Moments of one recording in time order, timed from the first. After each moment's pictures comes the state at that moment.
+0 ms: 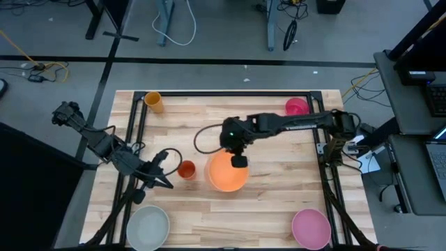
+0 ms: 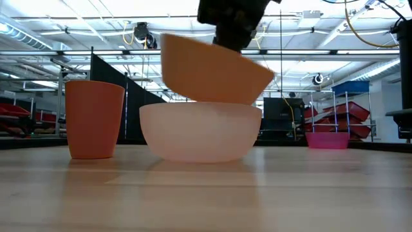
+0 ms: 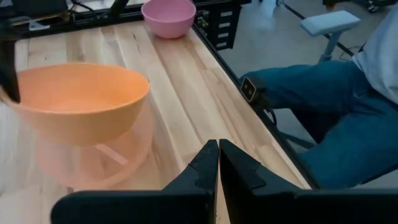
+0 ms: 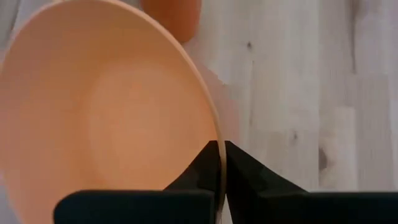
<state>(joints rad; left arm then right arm) -0.62 0.86 0.82 -0.50 -0.12 -0.15 -0.06 1.83 1.57 -0.76 -0.14 -0.10</state>
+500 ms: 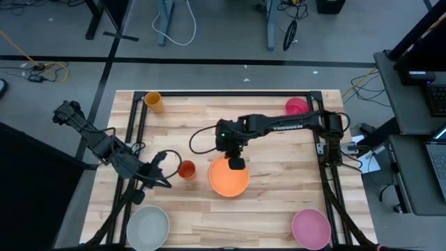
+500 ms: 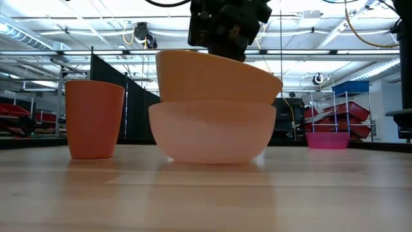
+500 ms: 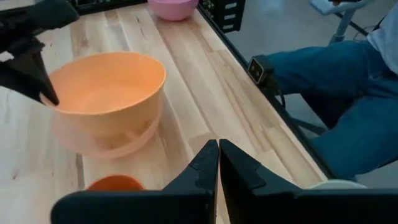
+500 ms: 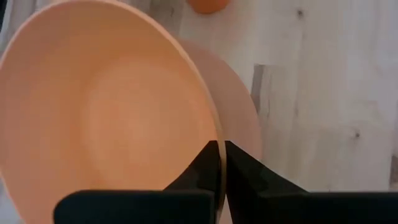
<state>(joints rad) -0.65 0.86 0.82 -0.57 -0.16 -0.15 -0.09 1.95 1.59 -0.78 -0.29 -0.12</state>
